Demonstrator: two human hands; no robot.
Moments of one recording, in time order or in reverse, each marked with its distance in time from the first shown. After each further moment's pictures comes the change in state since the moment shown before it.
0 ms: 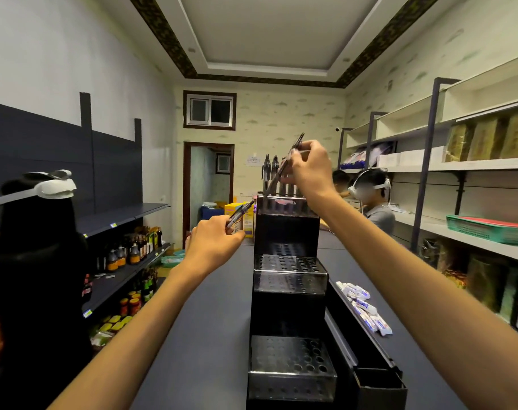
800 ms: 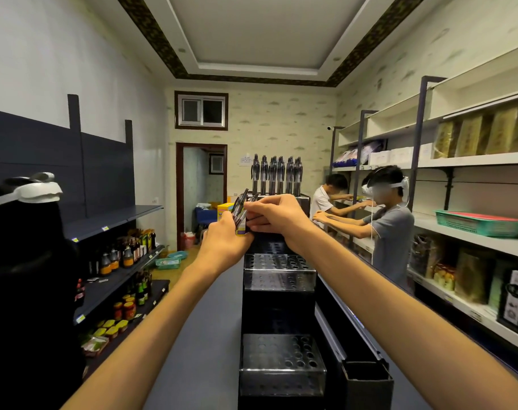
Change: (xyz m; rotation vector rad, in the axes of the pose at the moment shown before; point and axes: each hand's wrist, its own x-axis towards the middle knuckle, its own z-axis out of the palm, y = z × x) left_hand -0.003 0.037 0.016 -0.063 -0.115 -0.081; right_hand -0.063 0.031 0.013 0.269 -0.399 0.394
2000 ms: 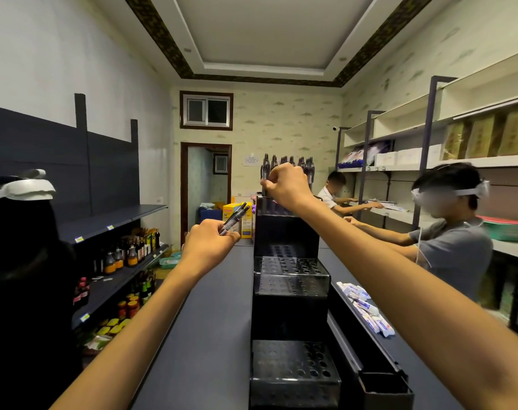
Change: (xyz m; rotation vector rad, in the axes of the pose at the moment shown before) left_hand 0.009 -0.041 -0.020 -0.061 0.056 0.035; right_hand 0.075 -0.026 -0.004 -0.953 0.276 -0.344
